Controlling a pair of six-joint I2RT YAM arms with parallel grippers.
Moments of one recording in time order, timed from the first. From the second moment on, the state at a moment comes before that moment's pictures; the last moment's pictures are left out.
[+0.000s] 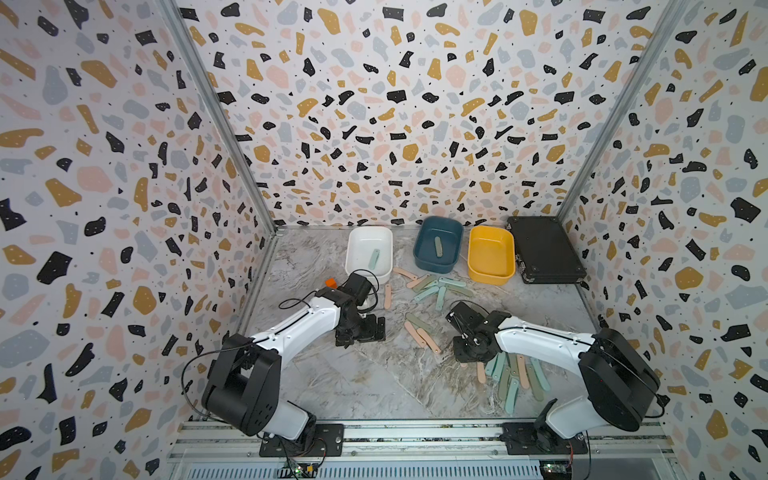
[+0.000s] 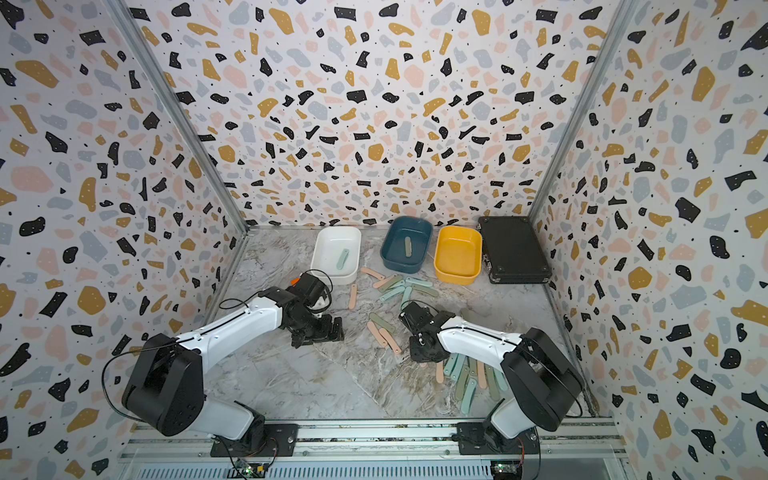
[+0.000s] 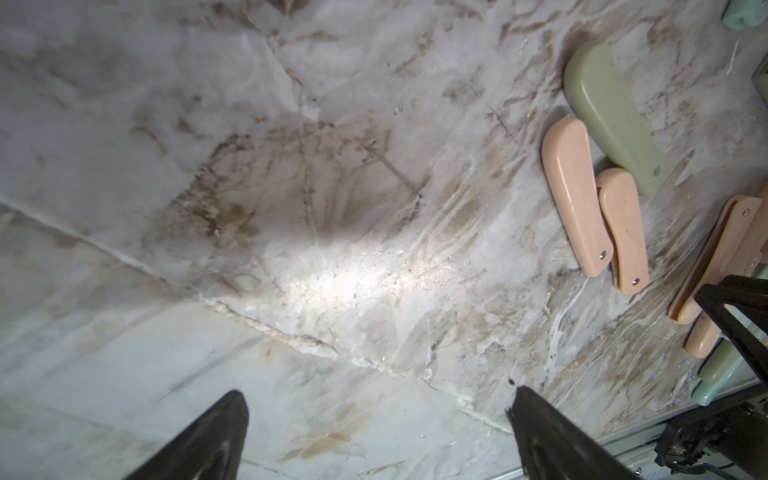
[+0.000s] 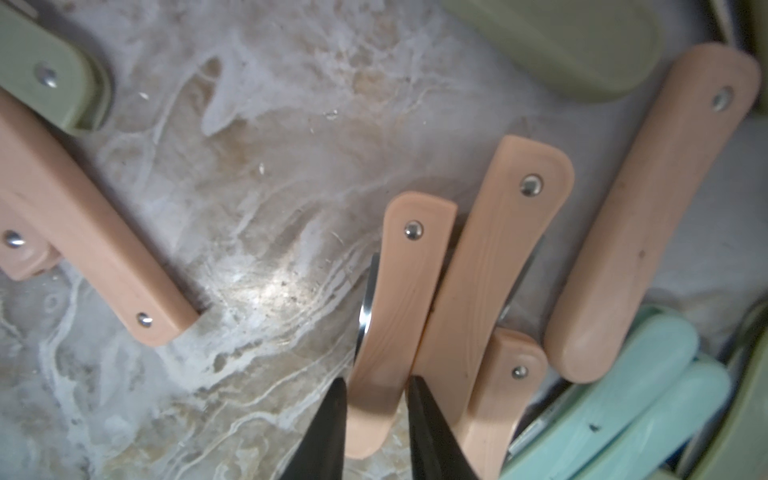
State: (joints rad) left arm -0.45 1.48 0.96 -0.84 0.23 -0.45; right arm 0.78 1.51 0.83 -0.70 0.08 0.67
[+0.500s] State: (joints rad) left arm -0.45 1.48 0.96 -0.84 0.24 -0.44; right arm 0.78 1.57 0.85 -0.68 0.08 0.66
